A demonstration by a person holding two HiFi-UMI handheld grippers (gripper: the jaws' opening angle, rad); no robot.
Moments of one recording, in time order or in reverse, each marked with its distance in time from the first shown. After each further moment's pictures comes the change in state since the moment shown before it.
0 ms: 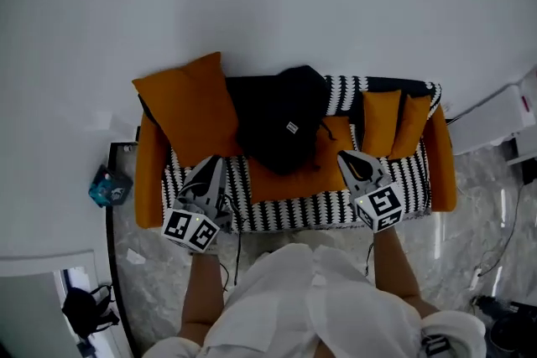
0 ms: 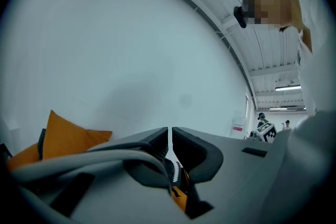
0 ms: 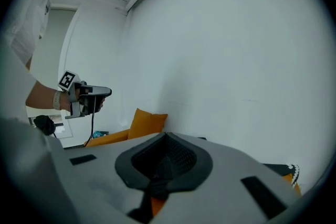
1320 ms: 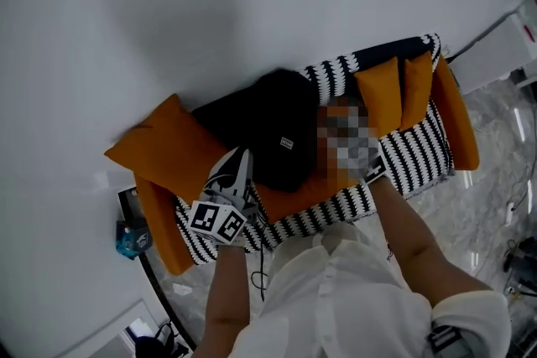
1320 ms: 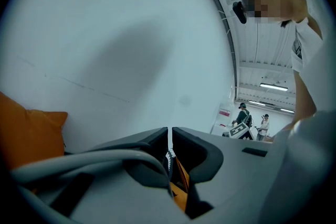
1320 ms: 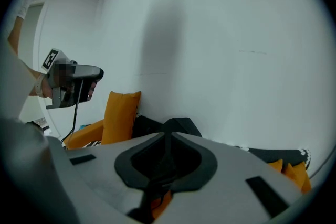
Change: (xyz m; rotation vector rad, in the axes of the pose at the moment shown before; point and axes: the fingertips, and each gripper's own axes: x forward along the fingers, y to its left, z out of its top) left arm 0.212 0.015 -0.075 -0.015 0.248 -0.220; right arm 0.164 -0.127 -0.084 0.128 0.196 -0.055
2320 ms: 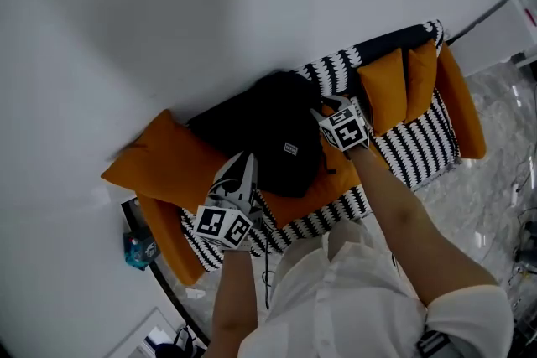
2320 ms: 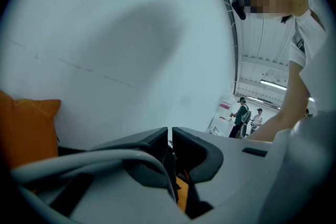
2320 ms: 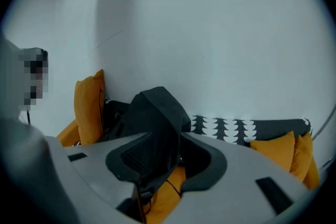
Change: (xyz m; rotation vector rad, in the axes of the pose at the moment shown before) left arm 0.036 0.035 -0.028 -0.027 0.107 -0.018; right arm 0.117 -0.069 -0.069 0.196 0.219 -0.127
